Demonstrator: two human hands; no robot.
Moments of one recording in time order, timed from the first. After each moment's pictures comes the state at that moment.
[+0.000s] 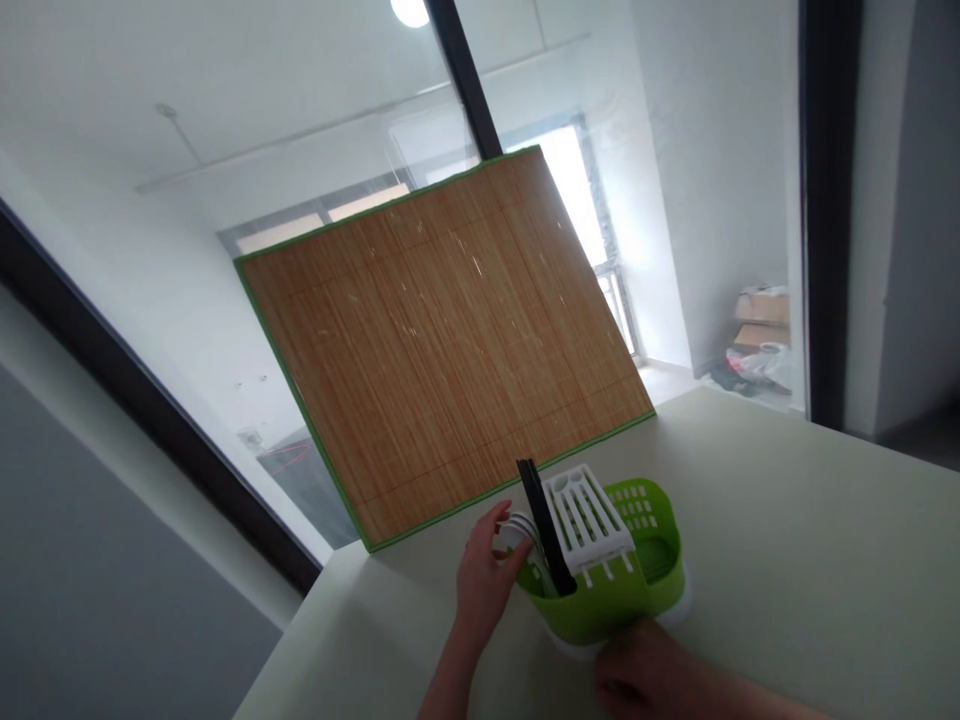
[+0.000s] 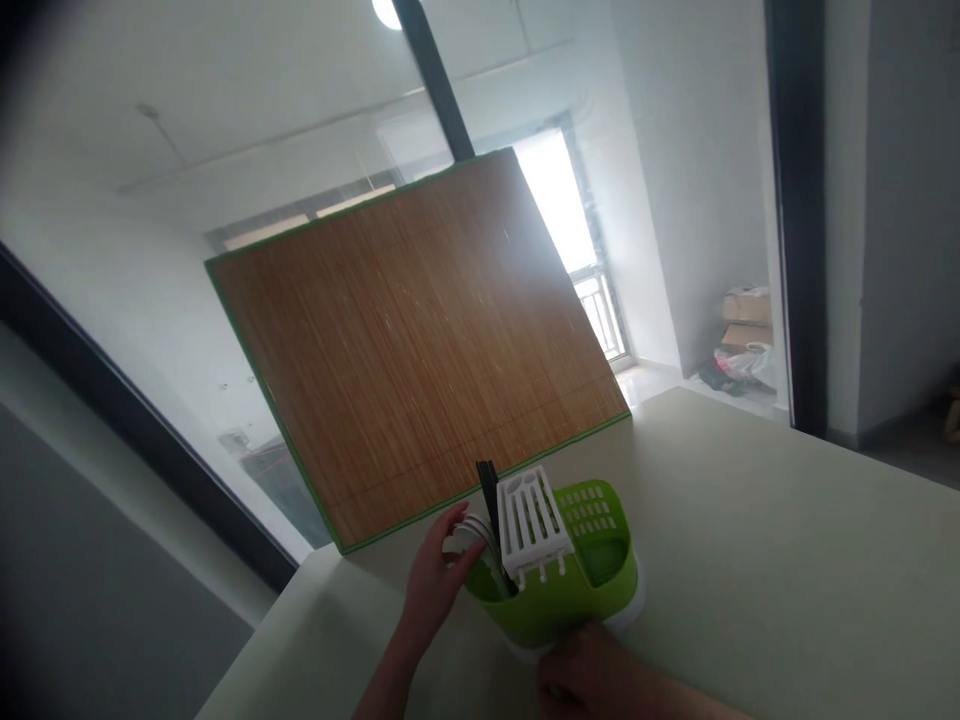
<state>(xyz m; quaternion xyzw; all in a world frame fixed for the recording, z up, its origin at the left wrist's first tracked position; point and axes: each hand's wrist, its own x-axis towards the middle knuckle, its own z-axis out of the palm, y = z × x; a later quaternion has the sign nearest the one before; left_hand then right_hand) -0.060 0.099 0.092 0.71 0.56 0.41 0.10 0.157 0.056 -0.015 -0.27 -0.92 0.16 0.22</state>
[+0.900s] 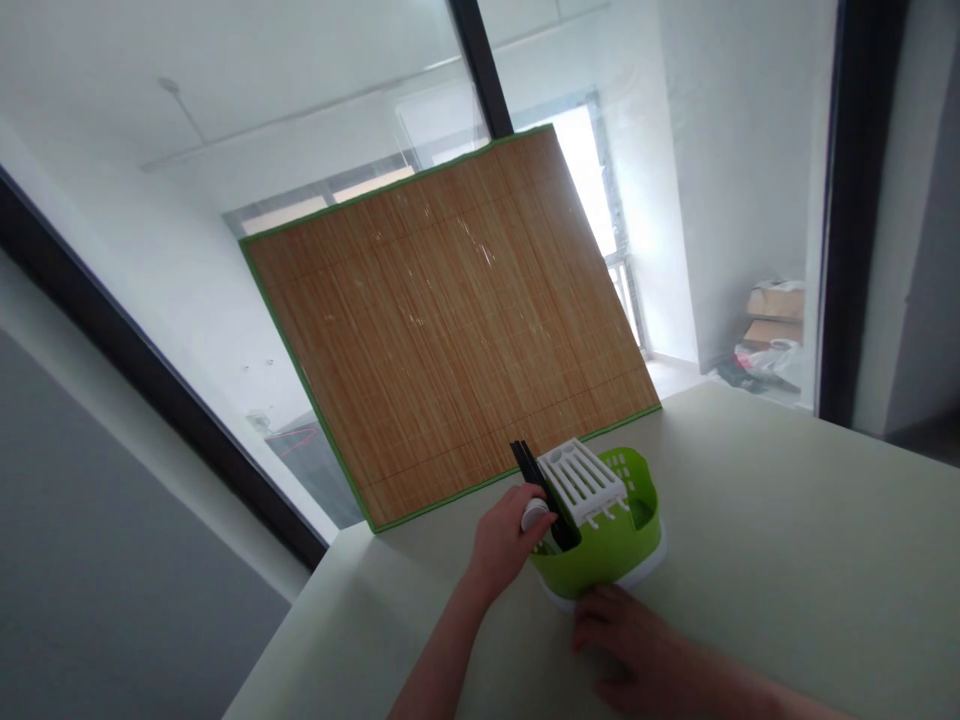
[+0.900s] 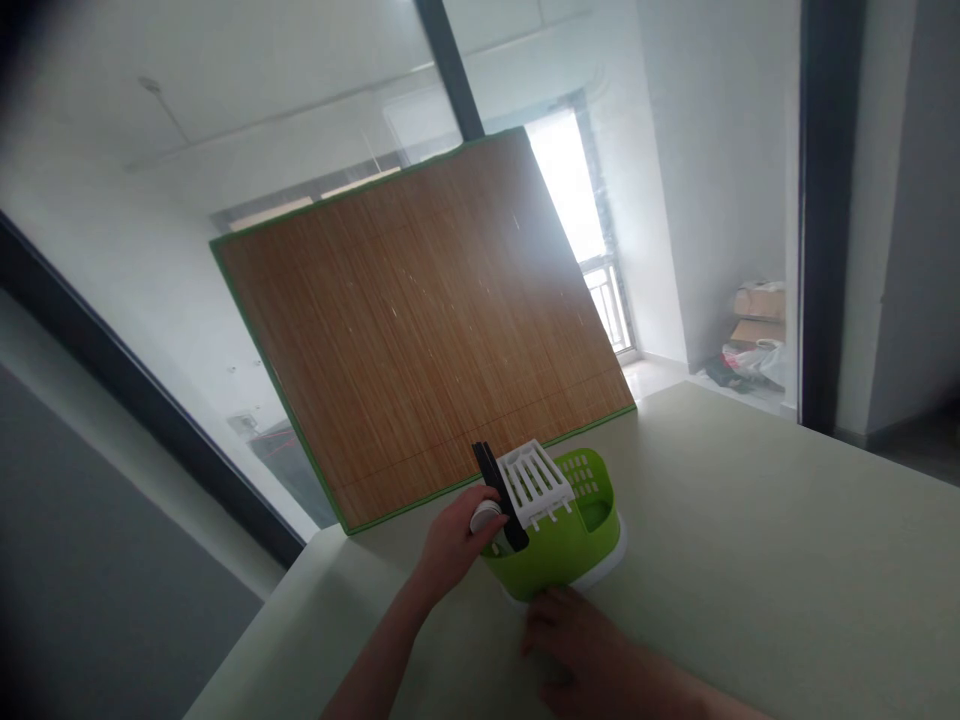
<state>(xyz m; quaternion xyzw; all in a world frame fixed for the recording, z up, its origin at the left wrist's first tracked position) -0.035 0.106 0.126 0.82 0.49 0.29 0.04 0.158 0.061 -0.014 -0.25 -0.90 0.24 0.27</state>
